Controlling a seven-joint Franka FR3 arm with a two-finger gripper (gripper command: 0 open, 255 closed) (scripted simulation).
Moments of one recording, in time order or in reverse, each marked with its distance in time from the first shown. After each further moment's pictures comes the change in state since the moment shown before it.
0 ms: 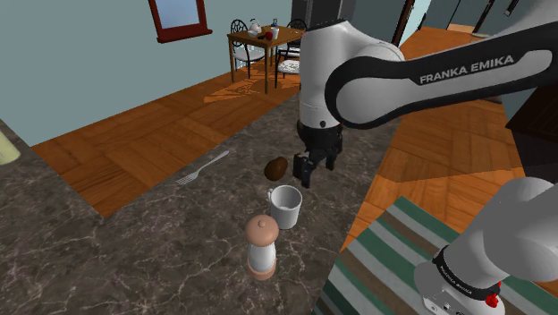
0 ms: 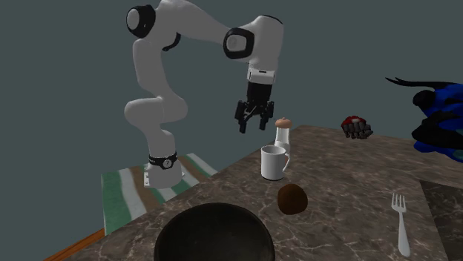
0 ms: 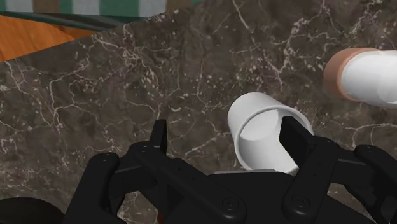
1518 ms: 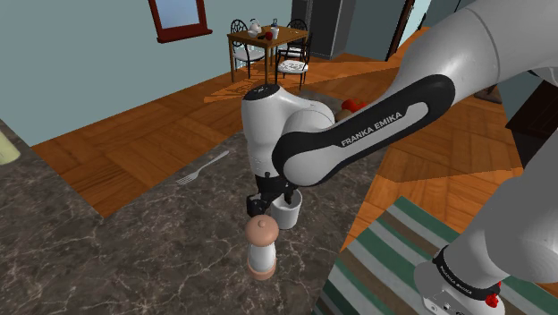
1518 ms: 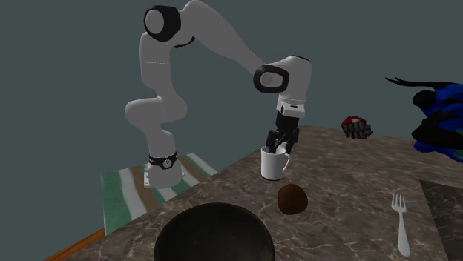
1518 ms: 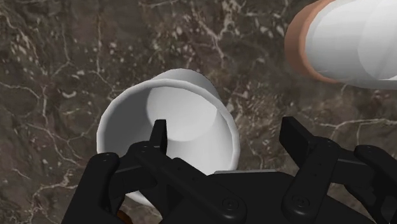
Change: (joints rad) arm 0.050 0.407 0.130 0.135 -0.166 0.254 0.267
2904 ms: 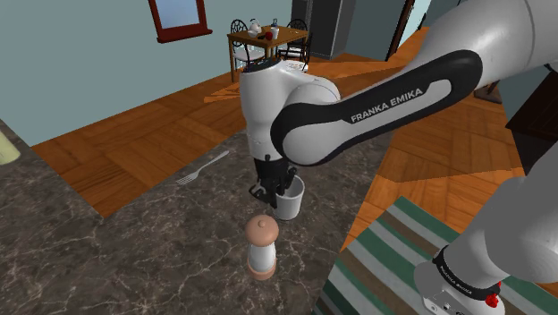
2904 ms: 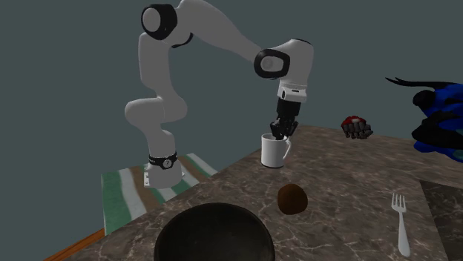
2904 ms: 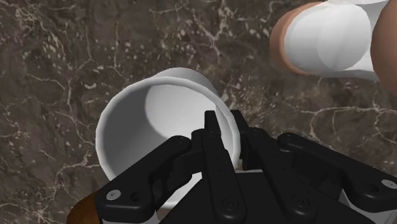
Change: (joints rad) arm -0.006 -0.066 0.001 0.058 0.038 -0.115 -0.027
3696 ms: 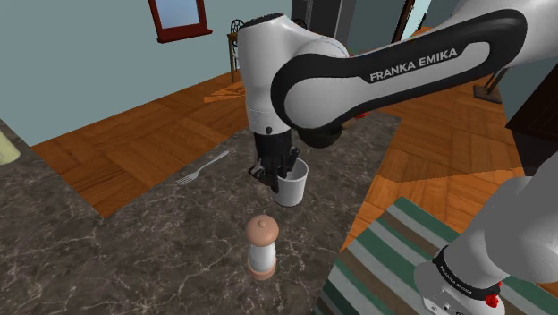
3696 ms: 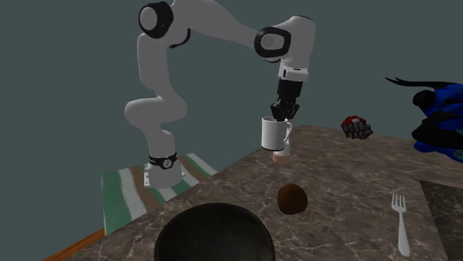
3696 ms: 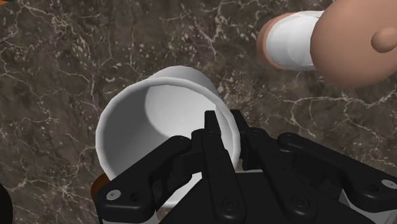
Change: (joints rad) arm -0.004 -0.065 -0.005 0.099 0.033 -0.155 -0.023
